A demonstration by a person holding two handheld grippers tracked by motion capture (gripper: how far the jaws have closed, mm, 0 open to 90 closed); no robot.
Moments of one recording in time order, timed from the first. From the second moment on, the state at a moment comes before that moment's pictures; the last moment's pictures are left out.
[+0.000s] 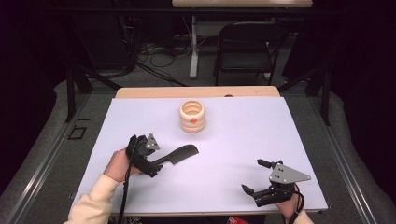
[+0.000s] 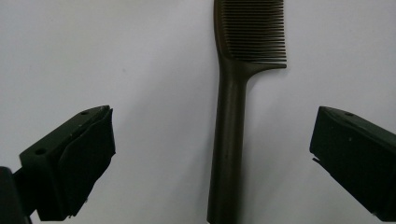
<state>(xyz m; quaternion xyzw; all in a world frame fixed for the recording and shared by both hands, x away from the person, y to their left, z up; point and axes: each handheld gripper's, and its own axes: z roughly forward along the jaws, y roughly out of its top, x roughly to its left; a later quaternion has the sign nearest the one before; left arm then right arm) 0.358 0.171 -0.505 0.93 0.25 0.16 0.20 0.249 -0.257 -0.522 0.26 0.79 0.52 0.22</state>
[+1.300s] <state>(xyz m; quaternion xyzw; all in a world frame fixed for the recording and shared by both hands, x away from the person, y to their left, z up) 0.388 0.121 -0.524 0.97 0.20 0.09 0.05 0.251 -0.252 -0.524 0.26 0.80 0.50 0.21</state>
